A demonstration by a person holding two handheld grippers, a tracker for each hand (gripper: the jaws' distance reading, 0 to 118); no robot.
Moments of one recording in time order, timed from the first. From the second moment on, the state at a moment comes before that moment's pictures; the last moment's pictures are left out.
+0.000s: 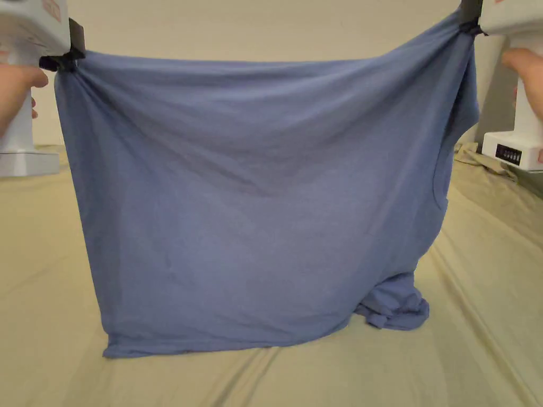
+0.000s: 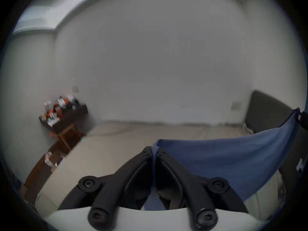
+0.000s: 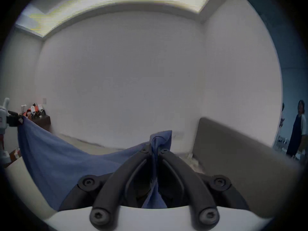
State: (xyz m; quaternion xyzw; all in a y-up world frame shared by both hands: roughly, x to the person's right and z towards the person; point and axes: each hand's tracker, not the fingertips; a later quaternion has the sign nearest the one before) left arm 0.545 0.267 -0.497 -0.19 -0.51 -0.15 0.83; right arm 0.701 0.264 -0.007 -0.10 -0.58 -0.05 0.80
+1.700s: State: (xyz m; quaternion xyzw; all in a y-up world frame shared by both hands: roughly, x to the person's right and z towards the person) left arm 0.077 -0.047 -0.322 -0.43 -0.49 -0.30 0.69; right arm 0.244 -0.045 0.214 -0.32 -0.51 -0.29 0.74
